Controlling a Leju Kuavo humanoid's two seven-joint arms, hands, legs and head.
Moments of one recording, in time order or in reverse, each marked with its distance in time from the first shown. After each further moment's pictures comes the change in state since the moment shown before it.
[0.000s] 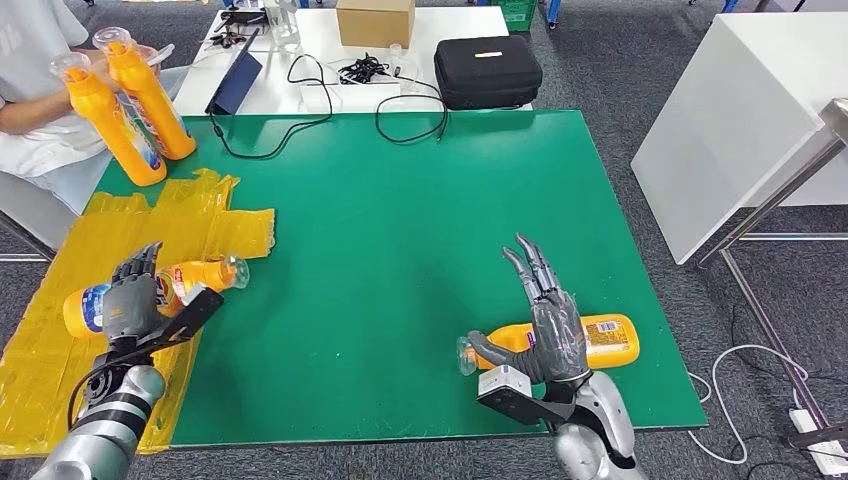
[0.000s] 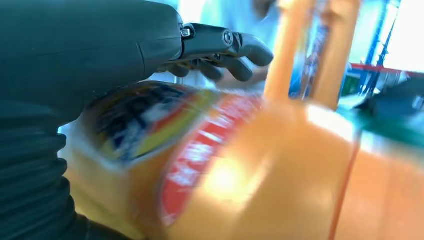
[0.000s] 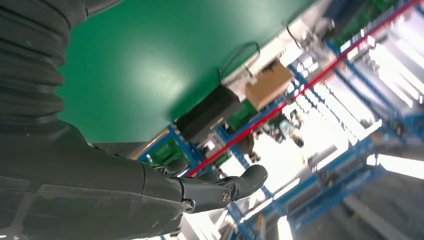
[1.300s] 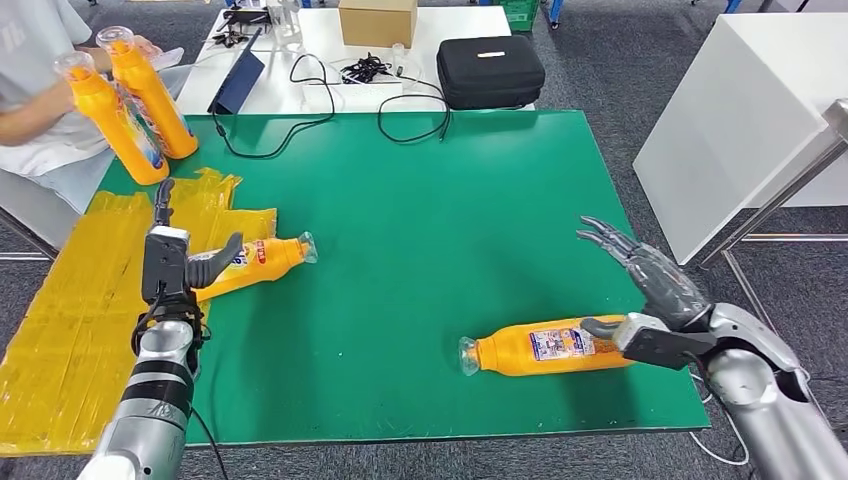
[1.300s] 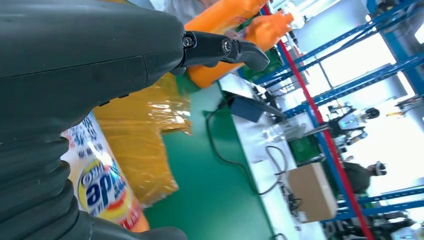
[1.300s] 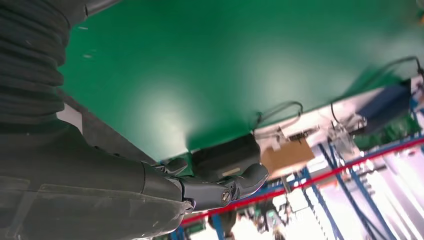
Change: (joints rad) left arm -0.008 -0.213 -0.008 -0.346 0.555 -0.330 -0.135; right arm -0.195 -0.467 -0.155 0.066 -0.267 0.588 -0.145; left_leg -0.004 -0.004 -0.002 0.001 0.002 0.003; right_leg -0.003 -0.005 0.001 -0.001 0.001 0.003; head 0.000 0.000
